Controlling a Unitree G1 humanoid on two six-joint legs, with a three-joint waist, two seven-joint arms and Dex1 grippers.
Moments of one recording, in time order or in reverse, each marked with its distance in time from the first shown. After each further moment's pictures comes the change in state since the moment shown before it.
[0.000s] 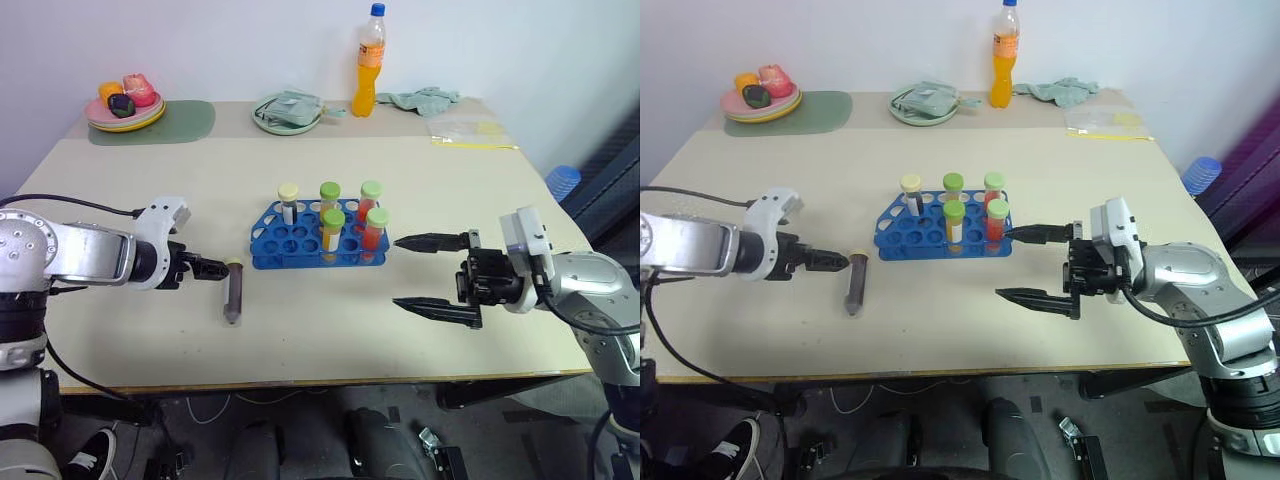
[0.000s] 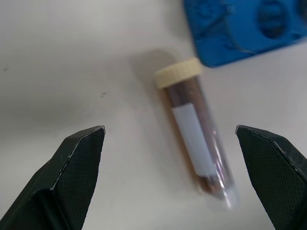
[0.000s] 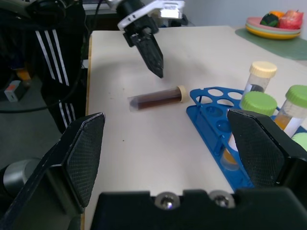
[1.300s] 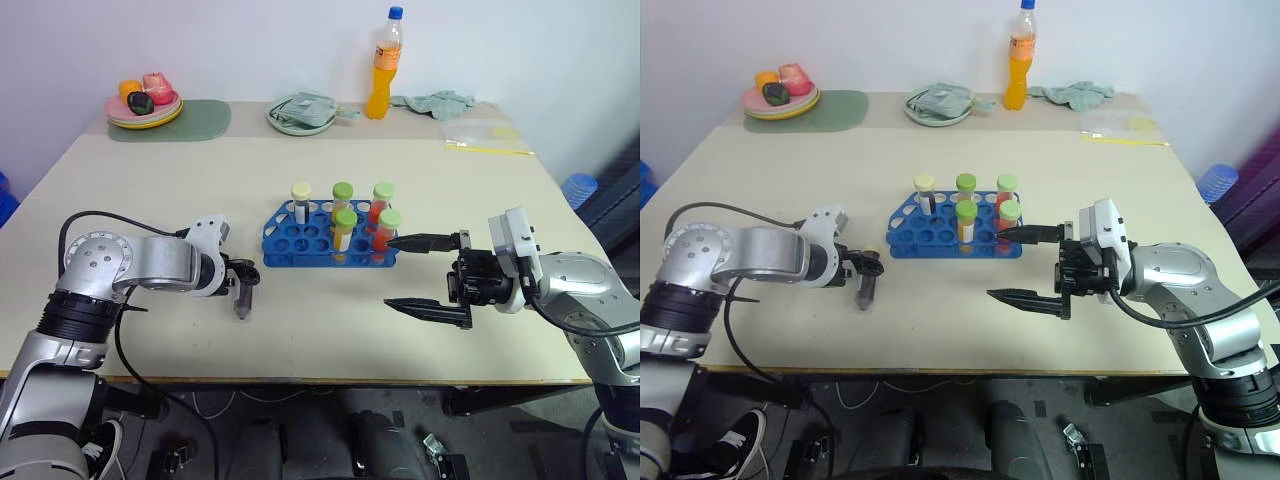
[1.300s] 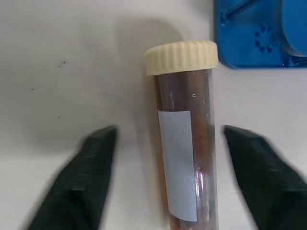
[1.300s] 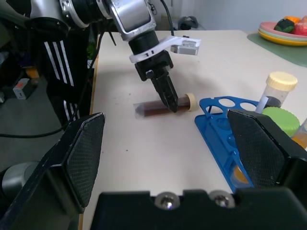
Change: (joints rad) left arm 0.075 -0.160 -0.162 -0.022 -0.374 -0.331 0.557; right arm -0.007 0.013 0.014 -0.018 -0.020 -0.001 -0.020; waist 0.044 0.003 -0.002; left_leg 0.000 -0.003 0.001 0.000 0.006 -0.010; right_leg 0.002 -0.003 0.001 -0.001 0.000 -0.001
